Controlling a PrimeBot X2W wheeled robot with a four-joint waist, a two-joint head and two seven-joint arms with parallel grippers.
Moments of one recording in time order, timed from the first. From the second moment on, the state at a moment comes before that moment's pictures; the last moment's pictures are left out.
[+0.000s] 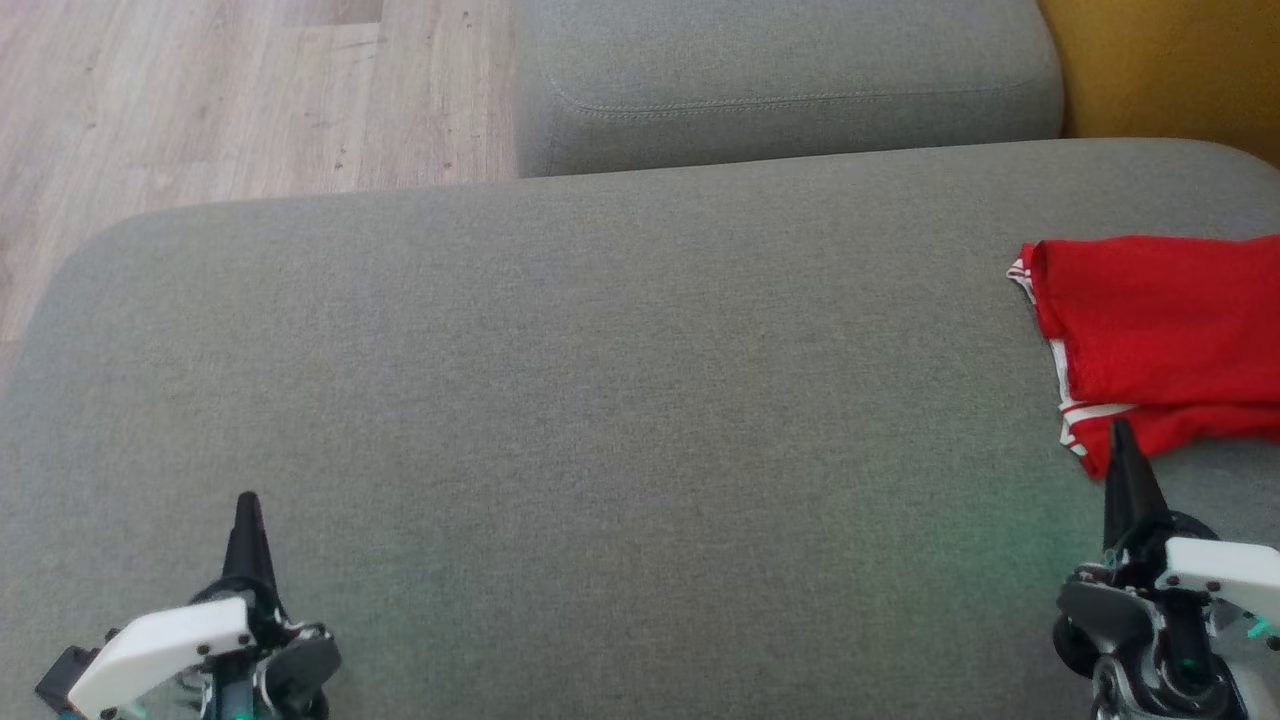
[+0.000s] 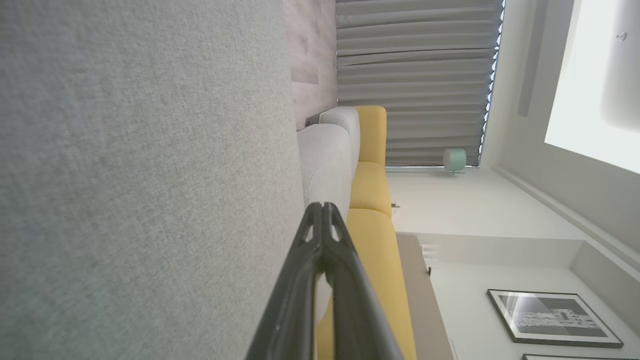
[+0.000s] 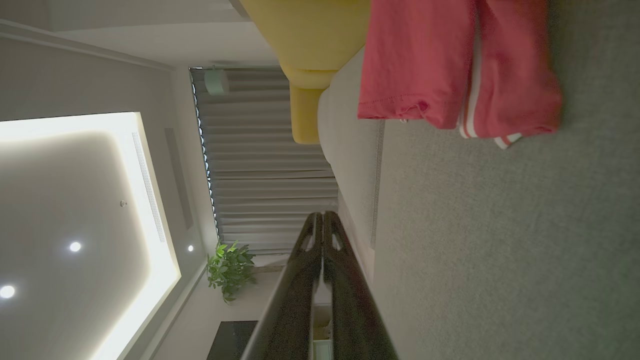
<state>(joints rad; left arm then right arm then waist) -0.05 0.07 0.03 0.27 -1.62 -0.12 0.07 -0.05 -0.06 -0.09 0.27 1.61 0.13 0.07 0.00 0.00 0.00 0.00</state>
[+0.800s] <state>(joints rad) -0.05 0.07 0.04 0.27 -1.64 -0.12 0.08 -0.05 -0.06 -0.10 0.27 1.64 0.13 0.08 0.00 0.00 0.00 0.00</state>
